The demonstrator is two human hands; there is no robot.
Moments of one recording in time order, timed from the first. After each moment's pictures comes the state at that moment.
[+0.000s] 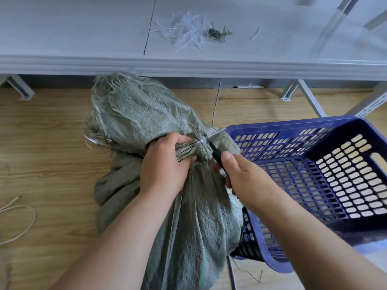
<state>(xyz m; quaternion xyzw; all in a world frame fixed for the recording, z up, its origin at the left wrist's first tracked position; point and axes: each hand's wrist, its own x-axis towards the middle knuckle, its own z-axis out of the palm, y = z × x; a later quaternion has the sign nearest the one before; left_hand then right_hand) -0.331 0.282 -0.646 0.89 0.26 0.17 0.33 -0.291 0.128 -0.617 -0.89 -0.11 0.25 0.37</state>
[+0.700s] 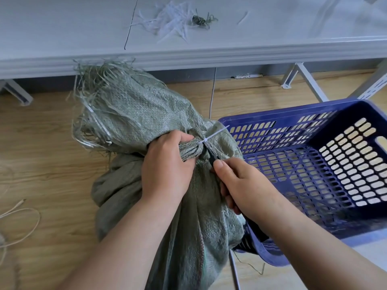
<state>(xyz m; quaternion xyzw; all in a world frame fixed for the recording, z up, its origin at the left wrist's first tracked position) -0.328 0.247 -0.641 0.91 0.25 0.18 0.27 -0.296 0.105 -0.636 -0.84 -0.07 0.26 0.47</state>
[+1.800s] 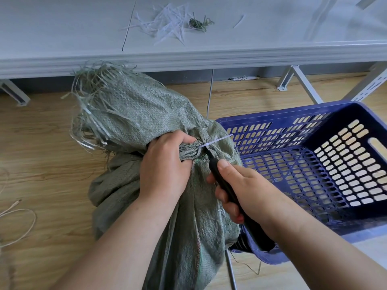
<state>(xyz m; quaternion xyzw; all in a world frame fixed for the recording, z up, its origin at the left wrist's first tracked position) -0.331 0.244 -0.635 0.92 0.22 0.17 0.26 -0.307 0.096 -0.617 -0.71 0.00 0.39 0.59</state>
